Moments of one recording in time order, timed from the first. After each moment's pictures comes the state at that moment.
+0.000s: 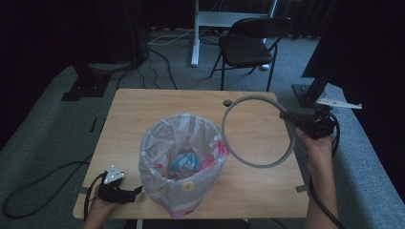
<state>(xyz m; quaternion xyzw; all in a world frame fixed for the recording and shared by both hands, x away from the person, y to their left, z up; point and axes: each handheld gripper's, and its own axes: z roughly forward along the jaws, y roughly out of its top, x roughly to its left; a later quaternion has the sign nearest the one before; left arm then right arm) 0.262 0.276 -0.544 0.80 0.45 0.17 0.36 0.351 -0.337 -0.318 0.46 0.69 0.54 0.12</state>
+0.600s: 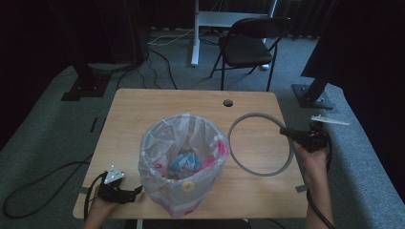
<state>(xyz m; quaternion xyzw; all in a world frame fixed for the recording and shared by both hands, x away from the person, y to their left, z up) 0.262 0.276 -0.544 0.80 0.46 0.17 0.36 0.360 -0.362 -0.397 0.52 0.68 0.51 0.09</state>
